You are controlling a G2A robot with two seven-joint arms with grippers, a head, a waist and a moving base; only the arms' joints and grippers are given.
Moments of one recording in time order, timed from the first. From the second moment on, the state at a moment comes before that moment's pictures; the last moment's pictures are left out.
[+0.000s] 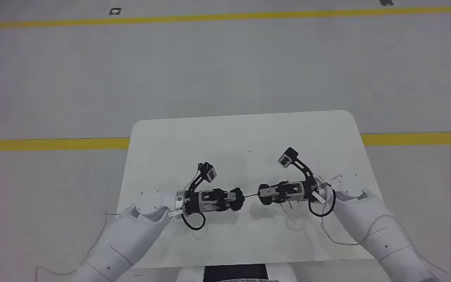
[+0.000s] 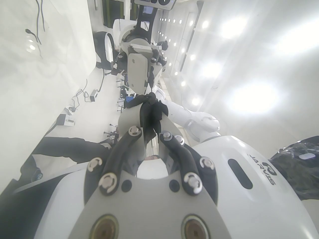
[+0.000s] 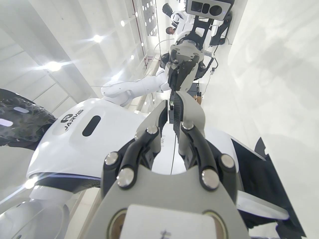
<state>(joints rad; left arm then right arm) 1.38 -1.08 -0.96 -1.51 -0.65 -0.23 -1.04 -1.27 -1.00 1.04 -1.34 0.72 -0.34 1.39</state>
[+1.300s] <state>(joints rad) 1.37 -1.08 -0.93 -1.53 -0.63 -0.24 -0.98 -1.27 -1.02 1.06 -1.32 0.69 -0.34 1.39</state>
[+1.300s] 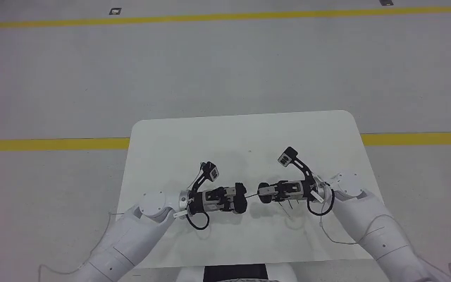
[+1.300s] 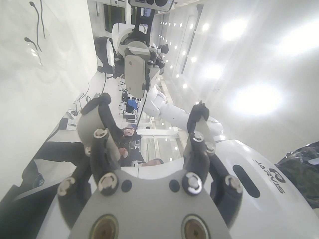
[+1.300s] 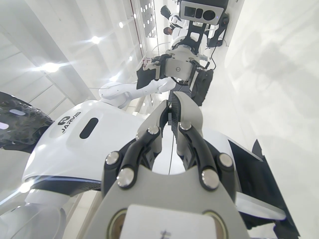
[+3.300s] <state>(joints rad) 1.36 -1.09 -0.88 -1.53 -0.60 -0.26 -0.86 -1.32 -1.03 1.08 -1.37 0.60 -0.30 1.29</state>
